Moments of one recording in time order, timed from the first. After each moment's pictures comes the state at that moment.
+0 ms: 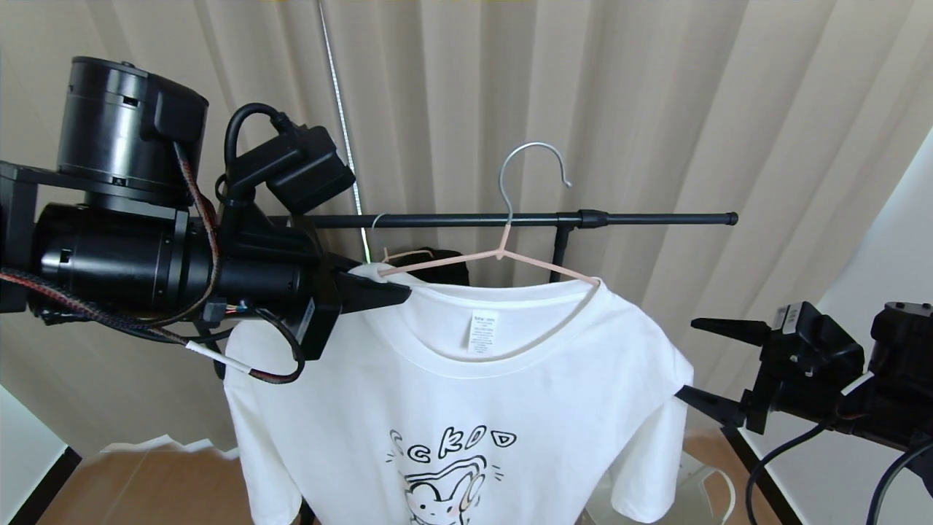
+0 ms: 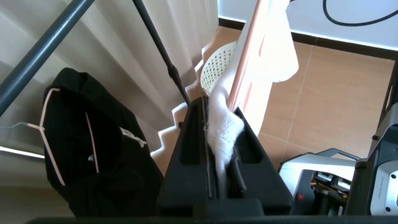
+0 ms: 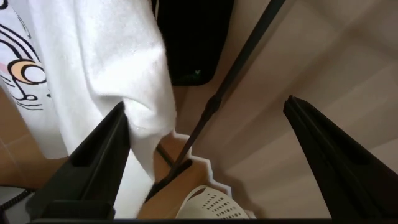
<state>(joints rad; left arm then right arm) -0.47 1.53 -1.18 0.16 -0.46 0.48 -0.06 1.77 -0.36 -1.06 0.79 -0.51</state>
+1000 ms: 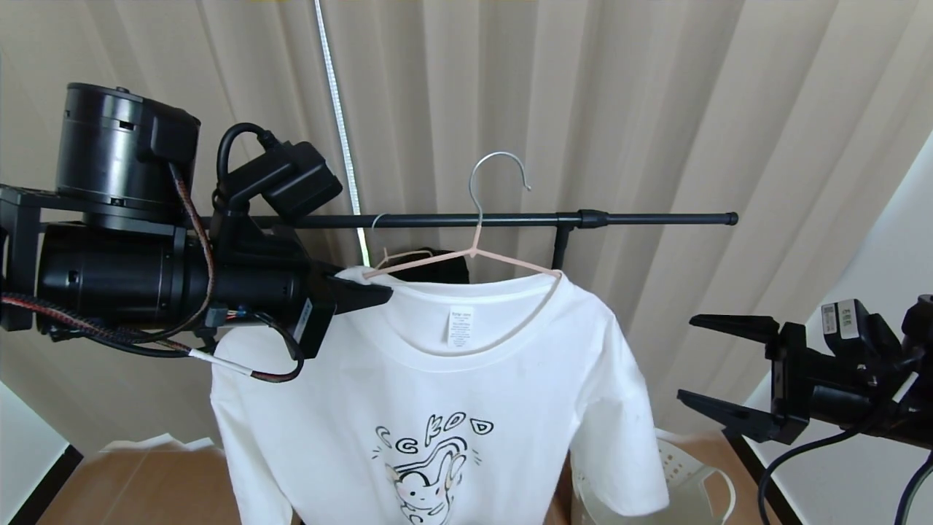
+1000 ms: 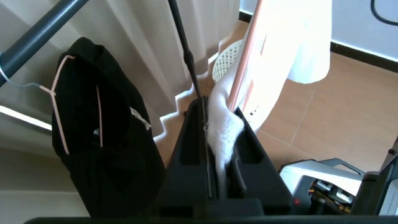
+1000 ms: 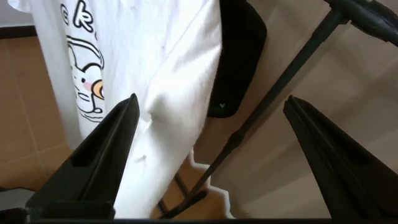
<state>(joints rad) -0.44 1.52 -1.12 0.09 -0.38 0.41 -0.08 1.70 -0.36 -1.06 1.05 -0.46</state>
